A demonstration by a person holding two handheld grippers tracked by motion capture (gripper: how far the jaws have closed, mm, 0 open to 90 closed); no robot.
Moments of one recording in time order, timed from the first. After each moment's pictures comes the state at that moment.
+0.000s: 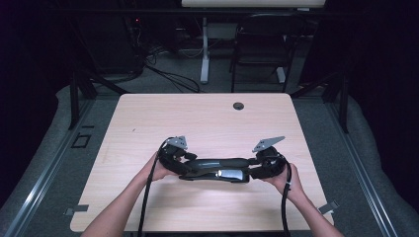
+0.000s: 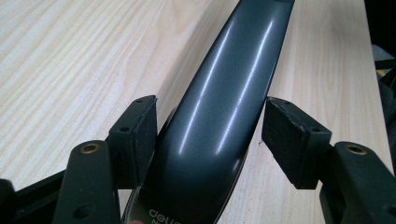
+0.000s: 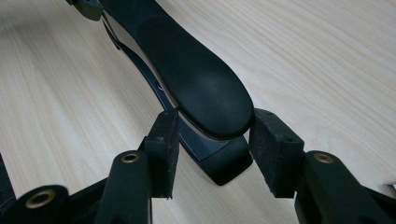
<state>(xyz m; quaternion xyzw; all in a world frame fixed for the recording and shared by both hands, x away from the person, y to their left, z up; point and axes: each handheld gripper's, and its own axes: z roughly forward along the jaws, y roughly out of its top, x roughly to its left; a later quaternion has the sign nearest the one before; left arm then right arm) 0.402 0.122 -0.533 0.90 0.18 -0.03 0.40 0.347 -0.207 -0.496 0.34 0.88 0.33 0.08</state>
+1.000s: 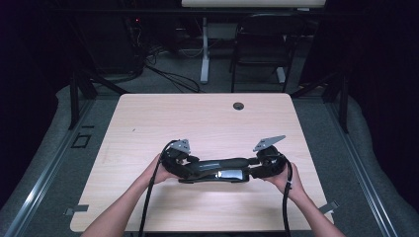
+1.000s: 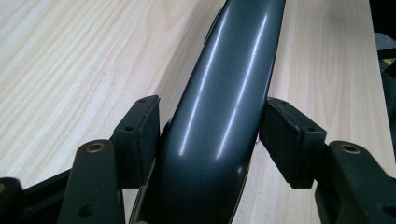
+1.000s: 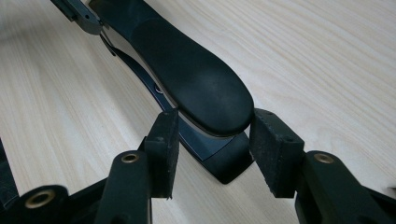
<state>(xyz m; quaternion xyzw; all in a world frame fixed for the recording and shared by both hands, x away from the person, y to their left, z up) 0.393 0.115 -0.534 0.91 0.16 -0.02 0.39 0.349 -0.209 -0.497 0.34 0.88 0.34 0.07</state>
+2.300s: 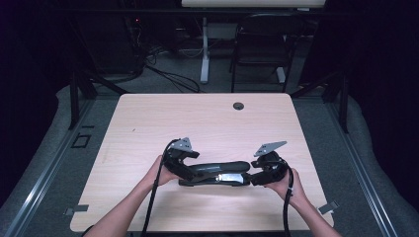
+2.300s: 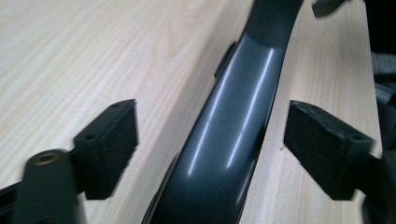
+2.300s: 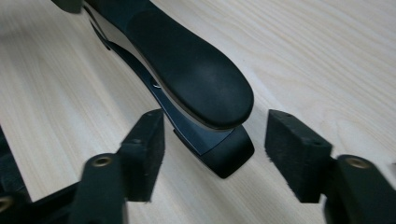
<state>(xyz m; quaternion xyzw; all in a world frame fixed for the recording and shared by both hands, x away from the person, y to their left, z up) 0.380 0.110 -0.515 0.89 0.19 0.01 0.42 0.332 -0.210 -0.498 0.35 0.87 0.33 0.08</state>
